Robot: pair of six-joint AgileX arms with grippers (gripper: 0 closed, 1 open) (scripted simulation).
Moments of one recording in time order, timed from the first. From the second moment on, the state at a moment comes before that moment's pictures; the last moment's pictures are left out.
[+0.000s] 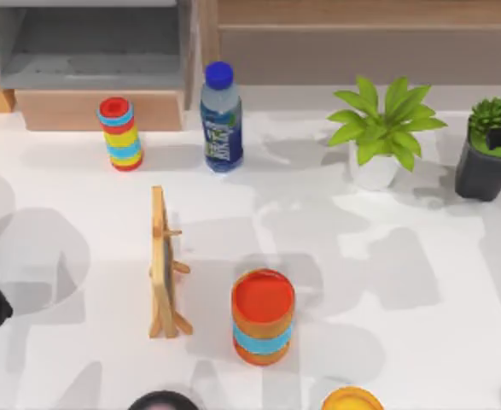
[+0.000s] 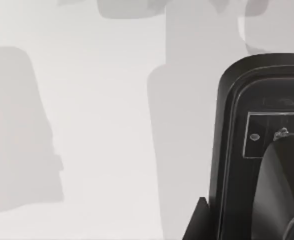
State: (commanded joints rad) left arm 0.00 0.00 0.00 0.00 0.00 0.00; right arm 0.13 1.71 1.41 -1.12 0.06 0.15
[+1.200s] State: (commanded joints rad) left arm 0.00 0.00 0.00 0.00 0.00 0.00; right arm 0.10 1.93 1.21 -0.89 0.01 0.12
